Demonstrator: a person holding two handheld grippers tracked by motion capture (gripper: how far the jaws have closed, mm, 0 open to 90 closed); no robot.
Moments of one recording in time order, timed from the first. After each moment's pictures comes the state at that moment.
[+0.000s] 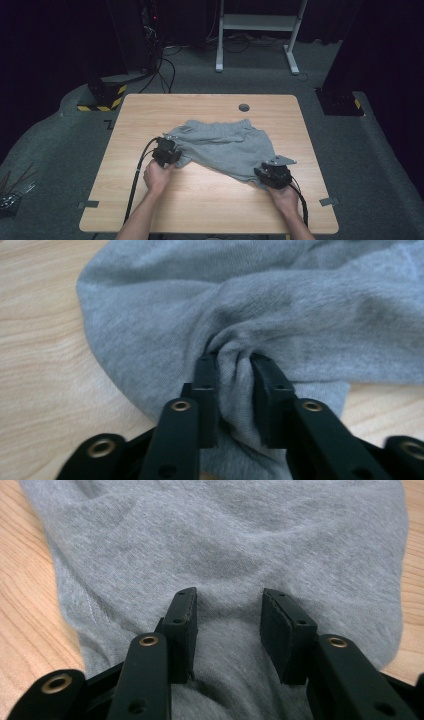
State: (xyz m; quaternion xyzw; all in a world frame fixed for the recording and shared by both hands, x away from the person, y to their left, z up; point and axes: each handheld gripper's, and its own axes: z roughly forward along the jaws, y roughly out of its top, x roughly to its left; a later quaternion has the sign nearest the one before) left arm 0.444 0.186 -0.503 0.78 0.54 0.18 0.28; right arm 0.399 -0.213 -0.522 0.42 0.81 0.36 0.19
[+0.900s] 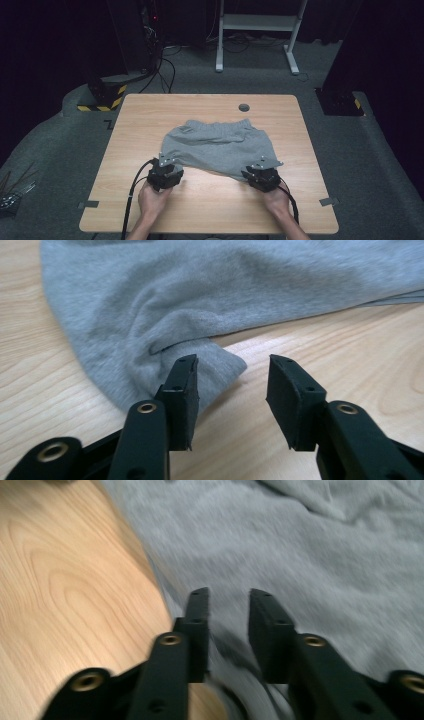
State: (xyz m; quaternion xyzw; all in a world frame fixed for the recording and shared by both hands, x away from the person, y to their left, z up) left arm 0.367 0.176 -0.500 0.78 0.50 0.19 0.32; right arm 0.381 -0.169 -0.498 0.34 0.84 0.38 0.17
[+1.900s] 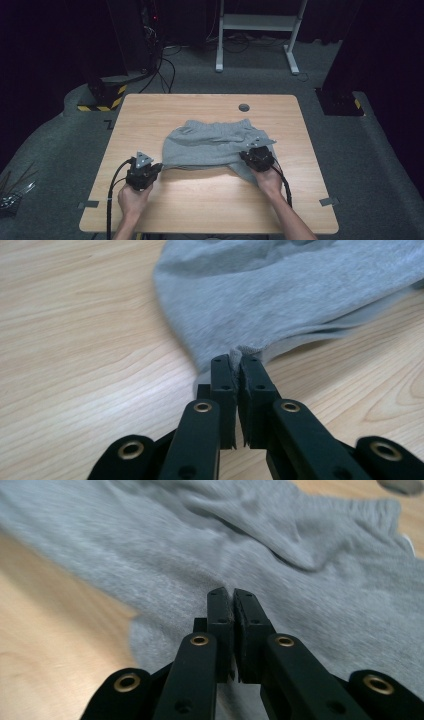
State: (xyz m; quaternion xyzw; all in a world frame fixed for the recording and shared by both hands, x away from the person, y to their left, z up) left arm 0.346 0.235 -0.473 0.76 0.50 0.23 0.34; right arm 0.438 -0.153 -0.482 0.38 0.84 0.35 0.16
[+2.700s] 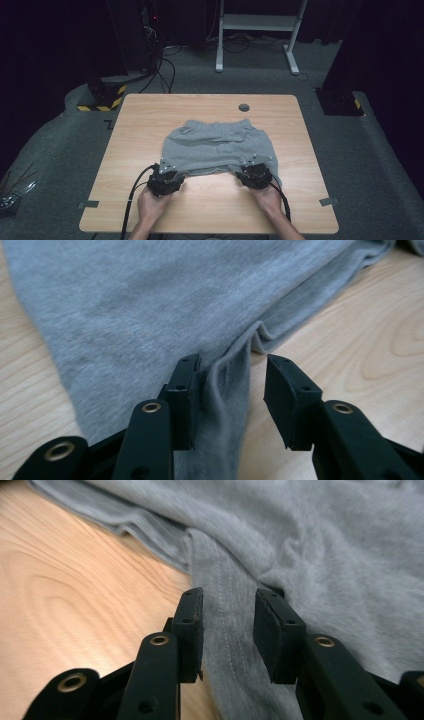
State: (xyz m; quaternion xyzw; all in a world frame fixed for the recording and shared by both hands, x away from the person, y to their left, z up) left arm 0.356 0.178 -0.512 0.80 0.47 0.17 0.33; right arm 0.396 -0.151 -0.514 0.37 0.85 0.34 0.14
